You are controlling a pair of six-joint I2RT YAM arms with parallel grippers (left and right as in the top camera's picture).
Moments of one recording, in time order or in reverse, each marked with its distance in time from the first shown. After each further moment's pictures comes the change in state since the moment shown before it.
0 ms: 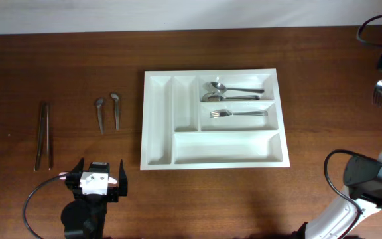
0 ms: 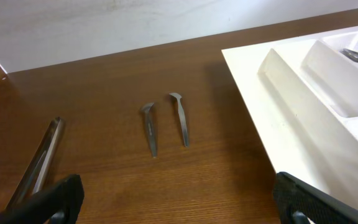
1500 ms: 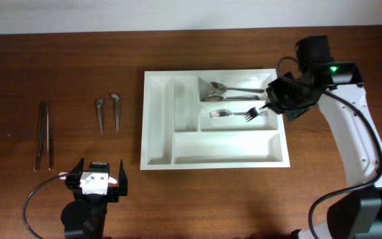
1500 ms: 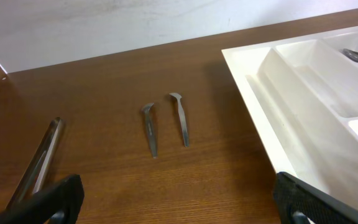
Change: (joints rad) left arm 0.000 0.000 0.000 0.000 0.000 0.000; right arm 0.452 -0.343 -1.009 0.515 -0.360 1.056
